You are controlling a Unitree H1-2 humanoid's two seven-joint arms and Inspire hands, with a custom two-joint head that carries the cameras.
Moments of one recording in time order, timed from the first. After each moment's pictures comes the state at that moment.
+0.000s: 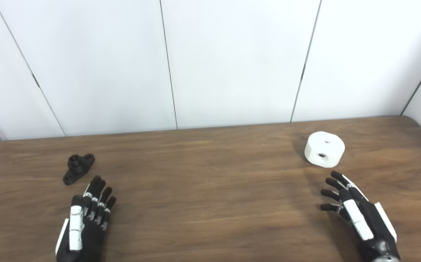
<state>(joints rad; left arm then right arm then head) 0.08 0.10 0.21 -0.13 -0.52 0.06 -0.20 0.16 -0.17 -0.16 -0.31 0.08 0.15 0.01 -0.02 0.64</state>
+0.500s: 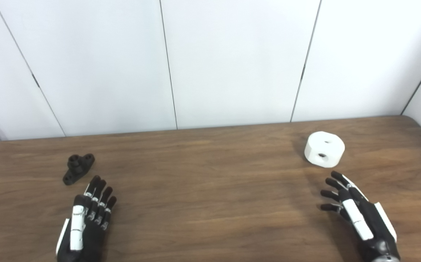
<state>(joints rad) 0.08 0.10 0.21 -0.13 -0.52 0.06 -0.20 0.16 -0.17 -0.16 -0.30 0.07 0.15 0.01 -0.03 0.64</state>
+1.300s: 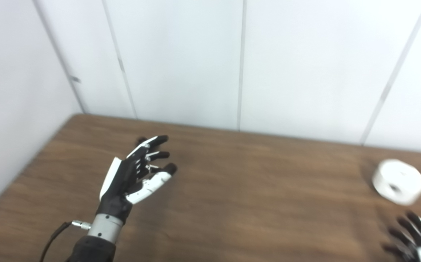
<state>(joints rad) 0.02 0.26 0.12 -0.64 0.21 0.37 -0.08 0.16 -0.16 -0.17 -0.21 0.08 0.02 0.01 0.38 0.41</state>
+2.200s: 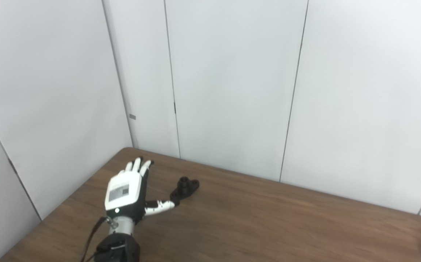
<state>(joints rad) -0.14 0.35 0.14 -0.13 1.06 0.42 -0.03 0.08 -0.19 -0.21 -0.09 0.11 -0.05 0.02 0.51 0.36</state>
